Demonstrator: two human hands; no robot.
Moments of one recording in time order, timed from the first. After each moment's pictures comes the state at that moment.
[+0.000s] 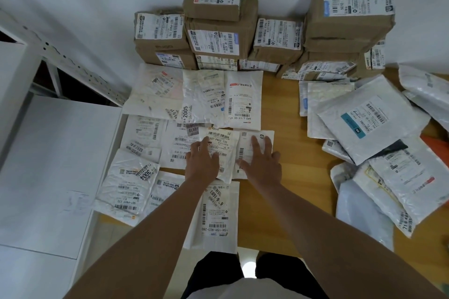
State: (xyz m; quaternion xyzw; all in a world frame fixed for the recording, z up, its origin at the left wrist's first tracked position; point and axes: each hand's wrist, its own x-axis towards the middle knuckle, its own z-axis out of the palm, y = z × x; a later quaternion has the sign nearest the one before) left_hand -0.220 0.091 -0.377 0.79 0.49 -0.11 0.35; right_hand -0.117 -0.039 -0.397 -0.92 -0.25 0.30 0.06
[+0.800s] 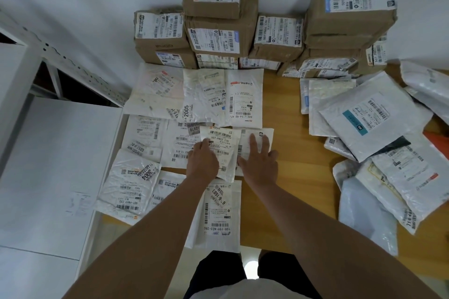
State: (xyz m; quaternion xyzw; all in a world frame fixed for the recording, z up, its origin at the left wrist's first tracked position) left_hand -0.219 0.096 -0.383 0.82 0.46 -0.14 0.30; right_hand -0.130 -0.028 -0.404 -0.93 -0.24 0.27 0.06
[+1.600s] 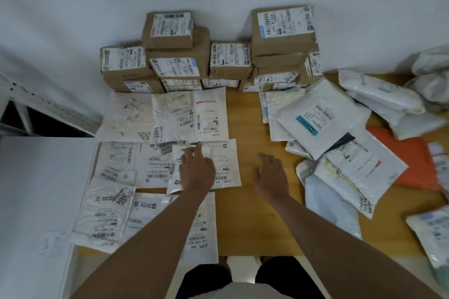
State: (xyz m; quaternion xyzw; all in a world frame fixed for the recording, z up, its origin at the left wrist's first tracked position) left_hand -0.180 0.050 -0.353 0.86 0.44 -0.04 0.26; right_hand -0.087 -0.121 -0.370 -0.93 -0.23 0.19 0.18
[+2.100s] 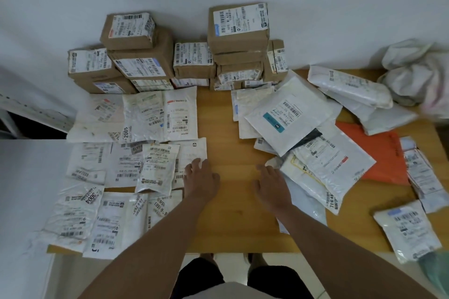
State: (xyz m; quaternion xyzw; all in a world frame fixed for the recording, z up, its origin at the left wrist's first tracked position) left_hand -0.142 -0.050 -0.367 0.87 0.39 -0.19 0.25; right_hand -0.050 -0.231 -0.381 -0.93 -0.27 0.22 0.14
